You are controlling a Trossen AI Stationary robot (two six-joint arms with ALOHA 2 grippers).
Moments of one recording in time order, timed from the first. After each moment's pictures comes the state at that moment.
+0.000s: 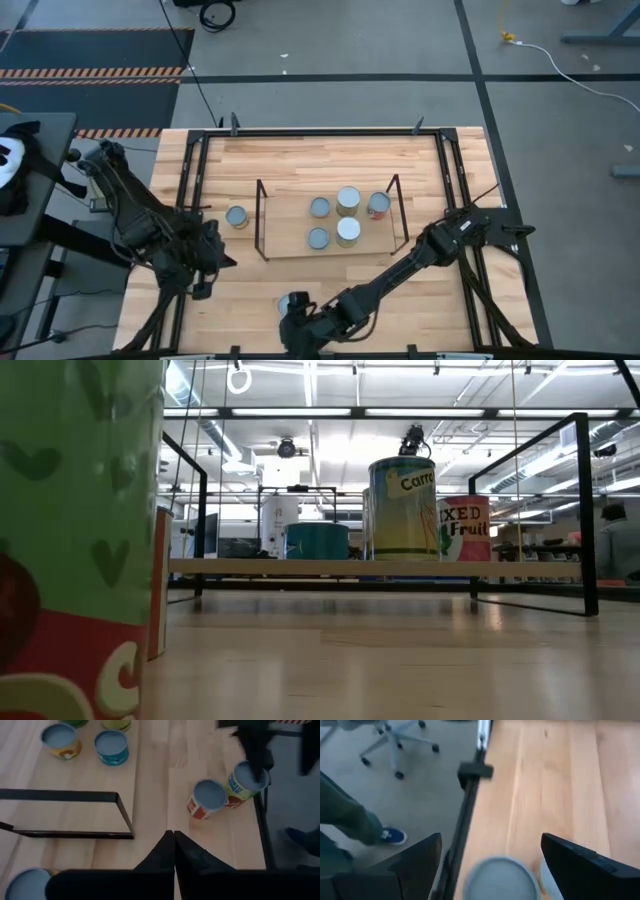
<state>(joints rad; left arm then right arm) -0.89 1.07 1.04 -0.94 -0.55 -0.80 0.57 2.44 2.28 -0.62 0.21 0.33</state>
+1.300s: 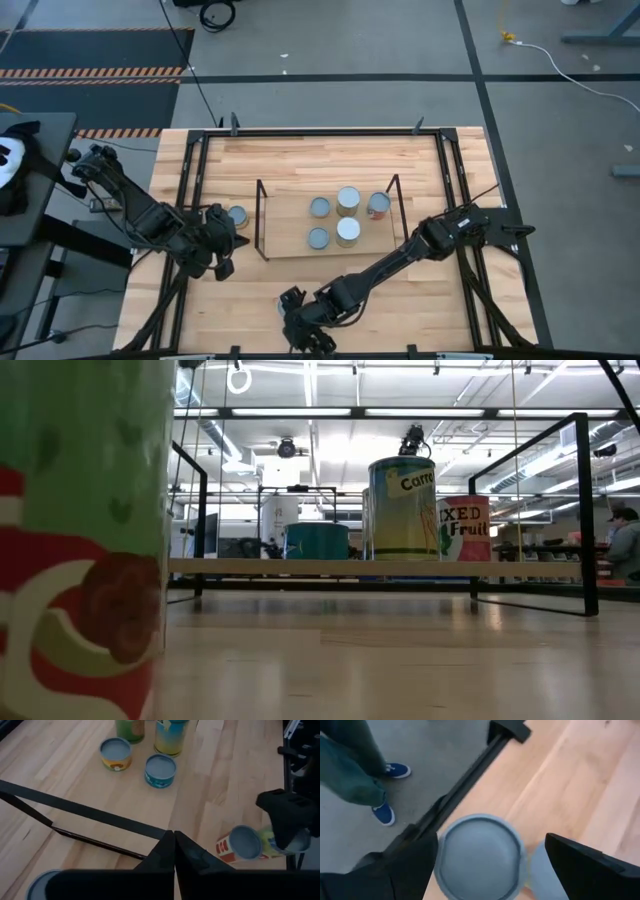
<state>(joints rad) -0.70 1.06 1.04 -0.92 -0.62 -0.88 0.51 2.44 2.23 -0.70 -0.02 -0.11</state>
